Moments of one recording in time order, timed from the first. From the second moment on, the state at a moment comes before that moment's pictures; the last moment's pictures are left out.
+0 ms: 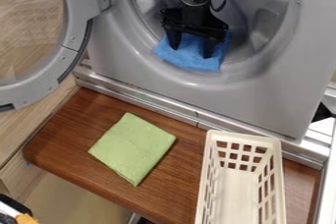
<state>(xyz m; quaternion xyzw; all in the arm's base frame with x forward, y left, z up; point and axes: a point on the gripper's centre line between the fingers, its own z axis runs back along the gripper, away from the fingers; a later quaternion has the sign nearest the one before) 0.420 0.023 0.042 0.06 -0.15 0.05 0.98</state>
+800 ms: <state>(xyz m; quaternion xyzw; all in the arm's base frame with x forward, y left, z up) 0.417 0.022 0.032 0.09 -0.08 0.05 0.99</state>
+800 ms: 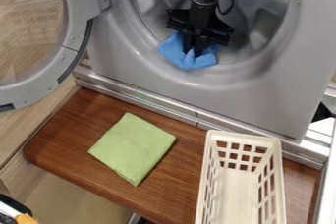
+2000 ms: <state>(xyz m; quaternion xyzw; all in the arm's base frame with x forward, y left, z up) 0.281 -0.046 0.085 0.02 -0.07 0.13 0.99</state>
